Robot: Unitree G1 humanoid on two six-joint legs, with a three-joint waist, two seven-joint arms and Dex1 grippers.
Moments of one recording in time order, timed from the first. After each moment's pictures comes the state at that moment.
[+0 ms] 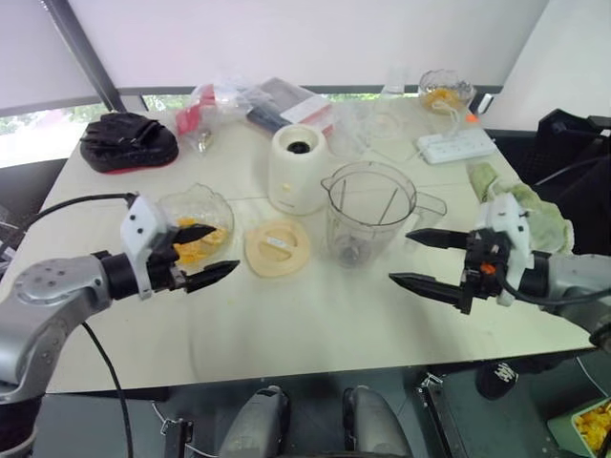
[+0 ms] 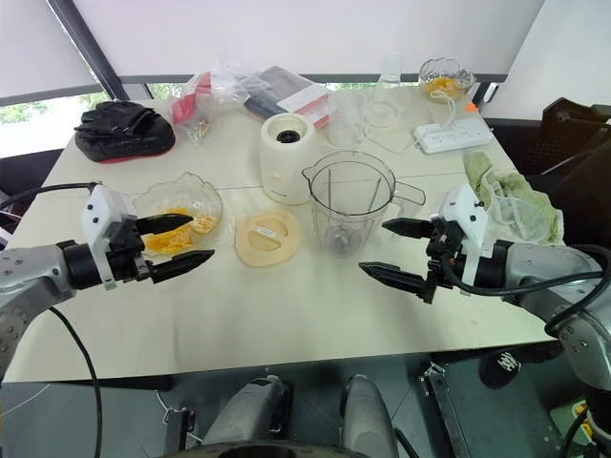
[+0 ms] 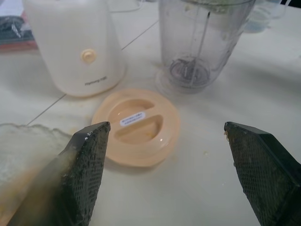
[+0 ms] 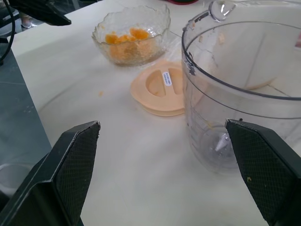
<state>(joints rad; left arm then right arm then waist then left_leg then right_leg) -0.13 0.90 0.28 -0.46 -0.68 0.72 -0.82 -0.13 -0.93 -0.27 -0.58 0.87 0.81 0.80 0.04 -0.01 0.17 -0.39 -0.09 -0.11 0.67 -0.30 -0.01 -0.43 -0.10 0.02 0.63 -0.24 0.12</state>
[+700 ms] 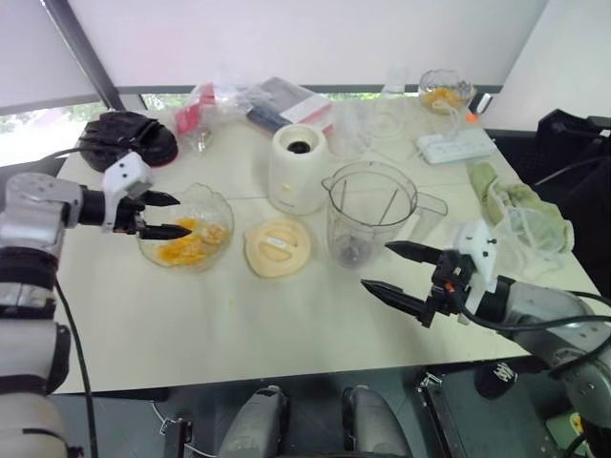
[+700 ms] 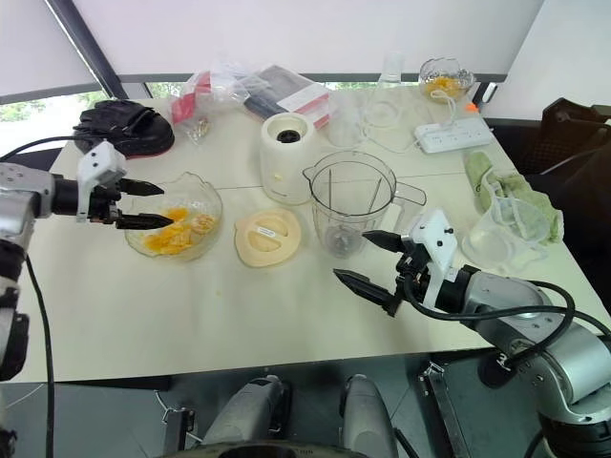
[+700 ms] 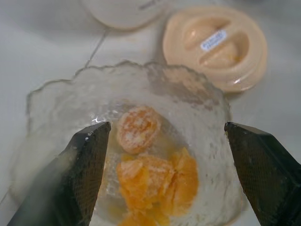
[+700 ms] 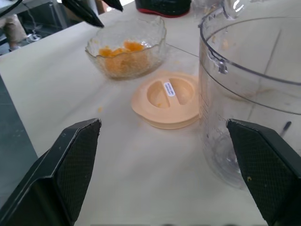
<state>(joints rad) -0.93 0.86 -0.19 0.93 -0.08 -0.02 -1.42 -0.02 -0.74 -0.20 -0.71 0.80 0.76 0.59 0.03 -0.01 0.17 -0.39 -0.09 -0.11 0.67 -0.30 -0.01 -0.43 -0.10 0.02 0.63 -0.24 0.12</state>
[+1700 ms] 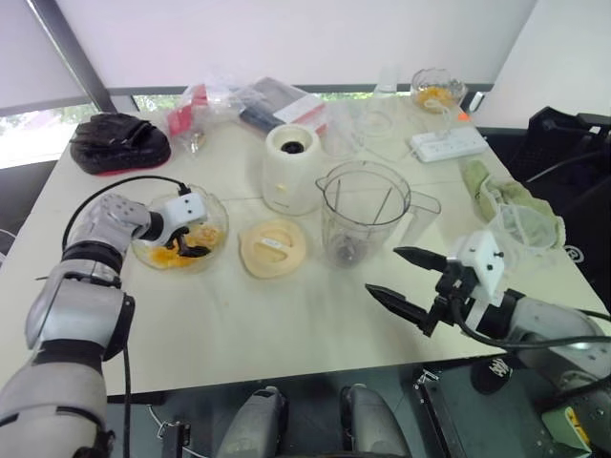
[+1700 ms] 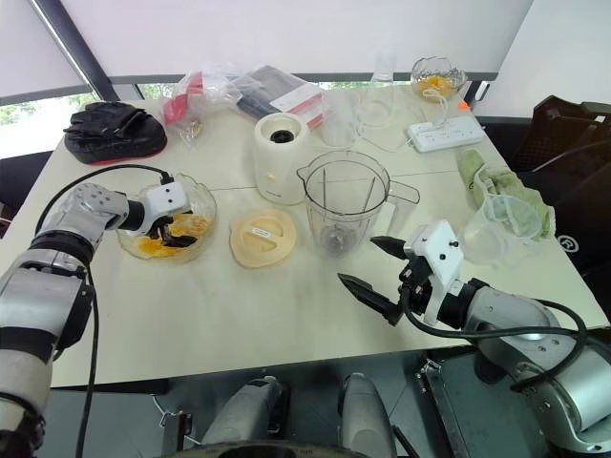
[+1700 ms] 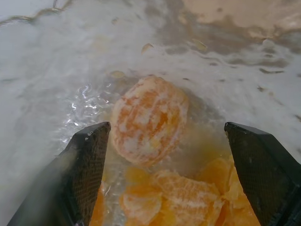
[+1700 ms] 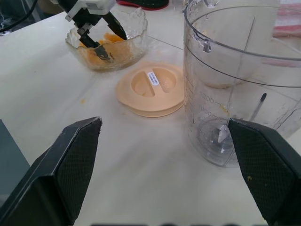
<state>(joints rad) -1.05 0.65 -0.30 1.33 0.30 -0.28 -1.05 0.03 -0.79 -0.23 -0.77 0.81 0.78 0.56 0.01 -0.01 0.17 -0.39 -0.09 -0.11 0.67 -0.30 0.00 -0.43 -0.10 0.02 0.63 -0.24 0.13</state>
